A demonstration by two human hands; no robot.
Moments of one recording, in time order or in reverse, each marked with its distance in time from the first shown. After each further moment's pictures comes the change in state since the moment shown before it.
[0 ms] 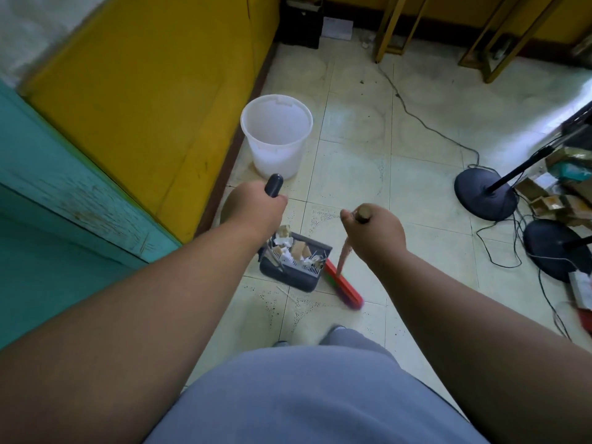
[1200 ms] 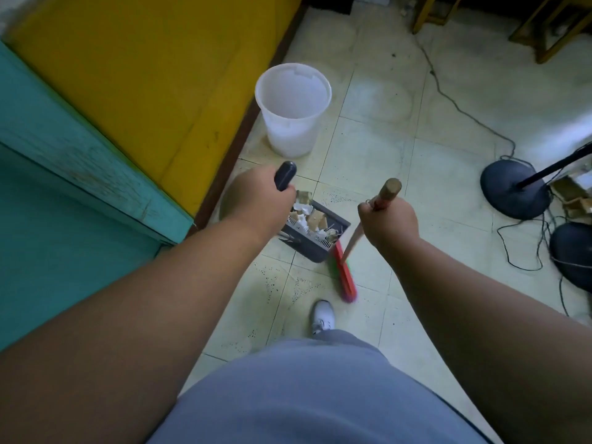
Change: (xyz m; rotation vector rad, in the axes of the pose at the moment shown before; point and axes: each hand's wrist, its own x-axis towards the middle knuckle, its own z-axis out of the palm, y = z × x) left_hand -0.035 0.019 0.033 0.099 0.104 0.092; right_hand 0.032 0.049 -0.008 0.009 -0.132 0.098
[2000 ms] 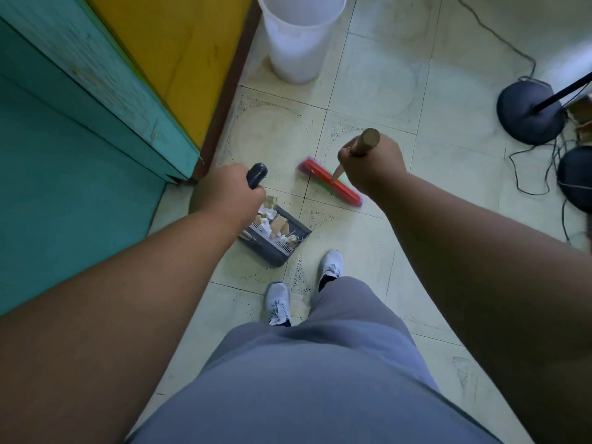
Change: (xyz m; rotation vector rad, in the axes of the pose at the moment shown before) left_hand -0.088 -0.190 0.001 0.260 -0.197 -0.062; right_hand -0.104 -0.030 0.109 0.013 -0.104 -0.061
